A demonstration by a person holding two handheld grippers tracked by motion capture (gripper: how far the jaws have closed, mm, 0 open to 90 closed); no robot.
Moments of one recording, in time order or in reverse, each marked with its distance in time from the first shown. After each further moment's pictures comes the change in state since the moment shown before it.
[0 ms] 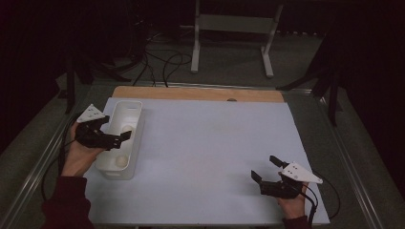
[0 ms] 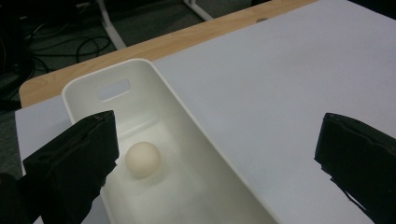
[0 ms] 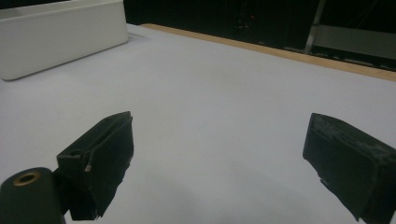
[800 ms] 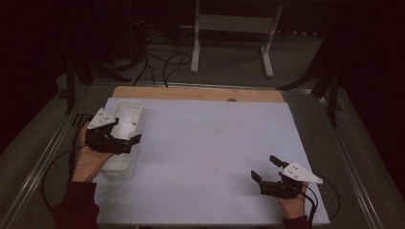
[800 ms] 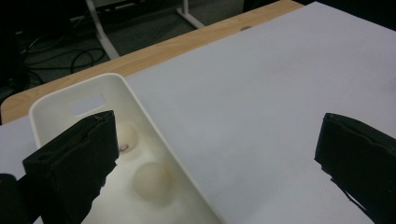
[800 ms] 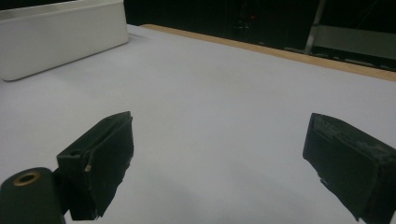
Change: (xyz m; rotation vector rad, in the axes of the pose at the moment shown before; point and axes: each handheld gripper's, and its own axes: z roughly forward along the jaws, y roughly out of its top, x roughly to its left) left arm -0.032 0.003 0.005 -0.030 -0.010 0.037; right arm 0.000 0.000 0.000 -0.003 0.001 0.004
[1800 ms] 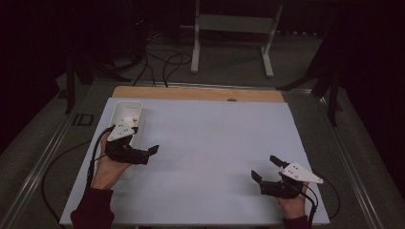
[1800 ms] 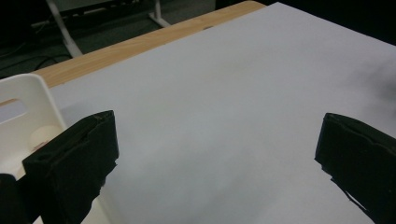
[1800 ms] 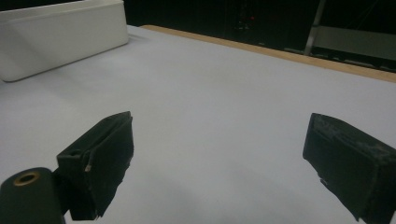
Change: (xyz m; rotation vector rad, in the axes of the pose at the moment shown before) left arm -0.042 -0.014 0.027 -0.039 -0.103 0.019; right arm 0.000 0.001 -0.001 -0.001 0.002 -0.002
